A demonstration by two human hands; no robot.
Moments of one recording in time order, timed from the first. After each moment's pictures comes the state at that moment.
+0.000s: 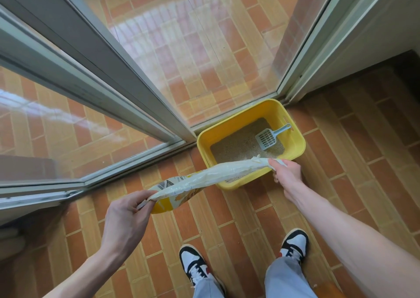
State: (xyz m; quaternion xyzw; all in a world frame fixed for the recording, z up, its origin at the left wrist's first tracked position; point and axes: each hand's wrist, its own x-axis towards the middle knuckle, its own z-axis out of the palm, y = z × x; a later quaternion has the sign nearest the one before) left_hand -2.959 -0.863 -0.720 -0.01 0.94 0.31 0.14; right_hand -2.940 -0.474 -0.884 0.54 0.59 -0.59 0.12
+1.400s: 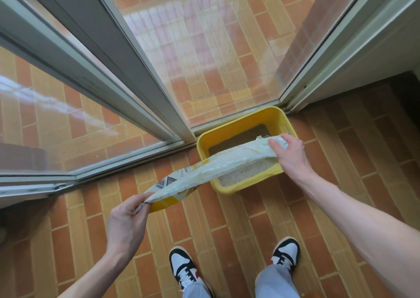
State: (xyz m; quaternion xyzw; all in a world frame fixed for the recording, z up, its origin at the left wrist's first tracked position) left_hand -2.946 -0.871 -0.761 -0.10 0.91 0.39 0.11; right_hand -3.001 -0.468 -0.787 0.29 0.82 -0.48 0.11
